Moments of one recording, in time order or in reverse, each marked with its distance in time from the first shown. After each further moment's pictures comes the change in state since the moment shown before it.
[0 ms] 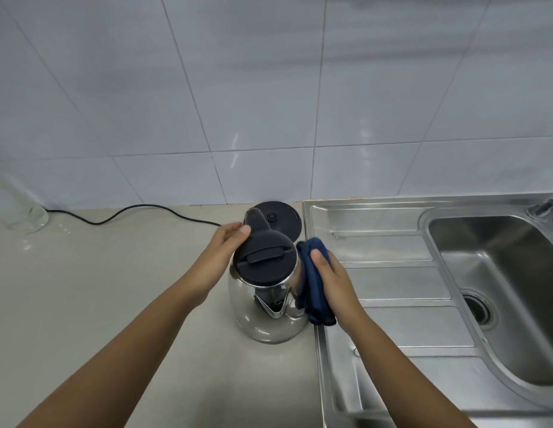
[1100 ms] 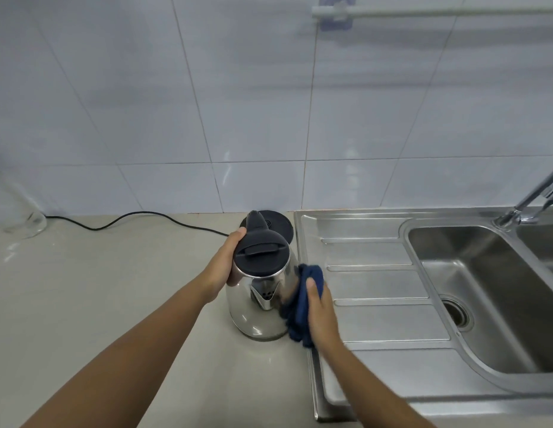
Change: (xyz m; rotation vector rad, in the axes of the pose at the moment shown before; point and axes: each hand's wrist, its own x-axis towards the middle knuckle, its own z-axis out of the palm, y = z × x) left_hand -0.016 -0.002 0.020 -0.033 -0.014 0.010; right_hand -0.041 0.054 0.017 -0.061 0.245 0.013
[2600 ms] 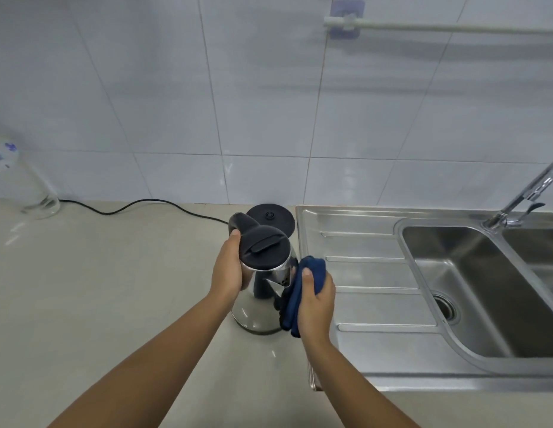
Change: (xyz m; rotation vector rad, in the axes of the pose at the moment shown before) left_hand -0.050 -0.016 0.030 -0.352 0.370 -0.016; right_hand -0.047 -0.016 0.020 0.098 0.229 -0.217
